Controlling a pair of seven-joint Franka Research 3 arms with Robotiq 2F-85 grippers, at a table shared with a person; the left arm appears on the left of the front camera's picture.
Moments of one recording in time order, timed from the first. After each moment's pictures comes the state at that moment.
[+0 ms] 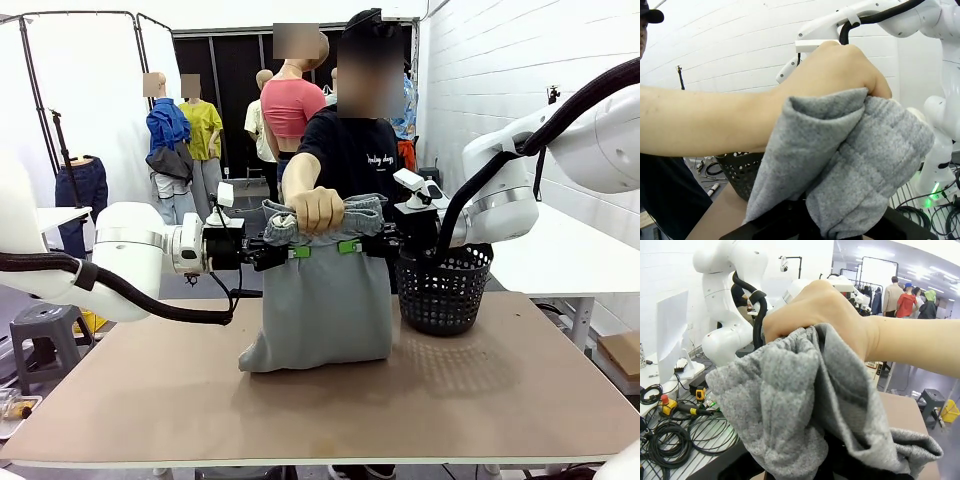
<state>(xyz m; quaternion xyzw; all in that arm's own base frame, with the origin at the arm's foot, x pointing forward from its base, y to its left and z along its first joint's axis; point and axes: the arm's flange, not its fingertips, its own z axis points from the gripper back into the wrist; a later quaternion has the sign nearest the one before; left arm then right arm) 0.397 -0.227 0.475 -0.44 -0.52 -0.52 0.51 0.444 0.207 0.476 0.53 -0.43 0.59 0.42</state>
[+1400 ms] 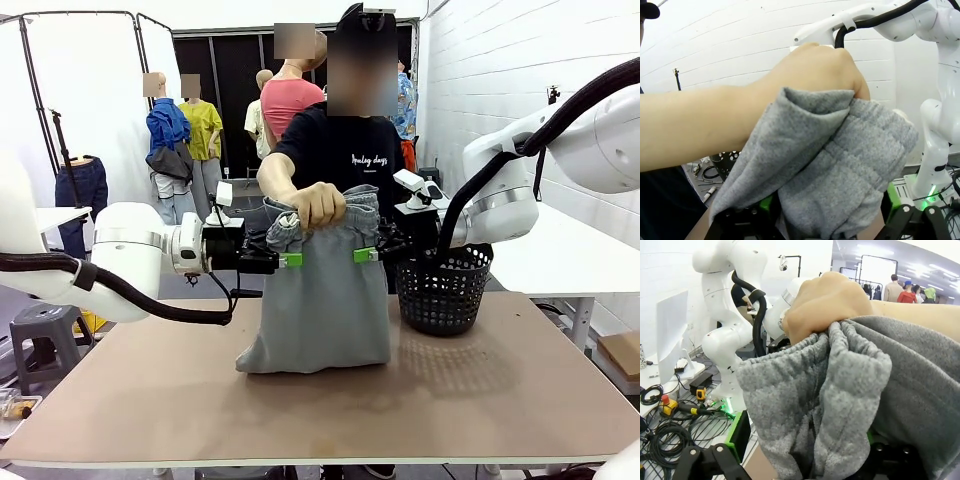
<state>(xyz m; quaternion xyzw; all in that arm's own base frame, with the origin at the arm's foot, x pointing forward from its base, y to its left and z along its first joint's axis) 0.395 -0.228 0.476 -0.45 -0.52 -0.52 0.50 0.445 0.206 0.474 0.53 -0.43 0.59 0.43</state>
